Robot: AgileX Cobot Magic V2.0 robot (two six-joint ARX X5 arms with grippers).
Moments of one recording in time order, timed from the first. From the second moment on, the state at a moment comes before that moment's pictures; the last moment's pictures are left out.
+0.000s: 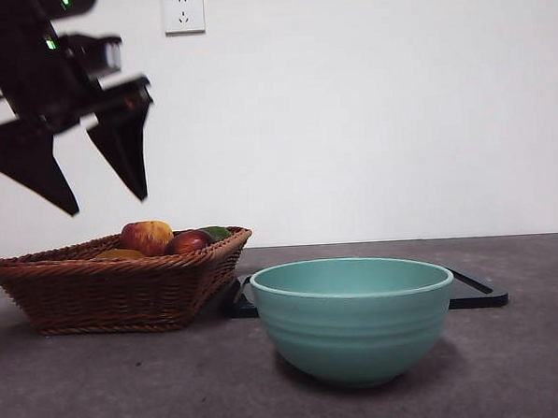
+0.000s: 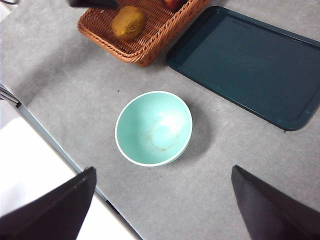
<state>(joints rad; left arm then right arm) -0.34 1.54 1.19 -0.66 0.08 -0.04 0.31 0.77 1.03 -1.05 -0.47 -0.06</state>
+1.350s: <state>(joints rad) -0.40 1.58 1.19 -0.60 0.08 -0.07 0.31 0.77 1.03 -1.06 -0.47 -0.04</state>
